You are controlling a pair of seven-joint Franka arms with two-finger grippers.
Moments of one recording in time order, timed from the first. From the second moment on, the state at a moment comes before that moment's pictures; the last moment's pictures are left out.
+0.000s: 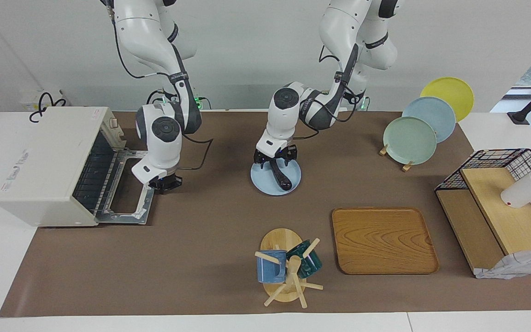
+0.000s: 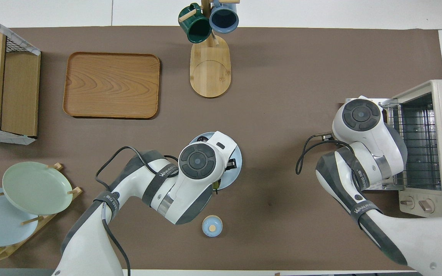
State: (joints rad) left arm -0.74 0.28 -0.04 -2.04 -0.09 2.34 -0.80; right arm 0.18 0.22 -0.05 -2.15 -0.40 2.26 0.34
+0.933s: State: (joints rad) left arm -0.58 0.22 -0.02 -1.85 -0.09 2.12 -0.70; right arm 0.08 0.06 -0.02 -2.08 -0.31 2.09 -0.01
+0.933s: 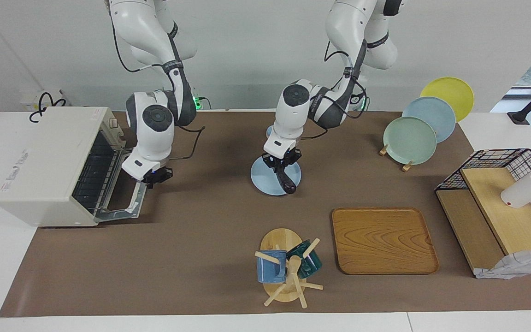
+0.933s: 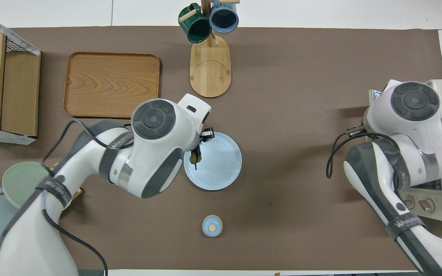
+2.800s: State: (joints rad) left arm -0.10 0.64 -0.02 -1.37 -0.09 2.05 -0.03; right arm 0.02 0.01 -0.04 -1.67 -0.07 1.55 -0.10
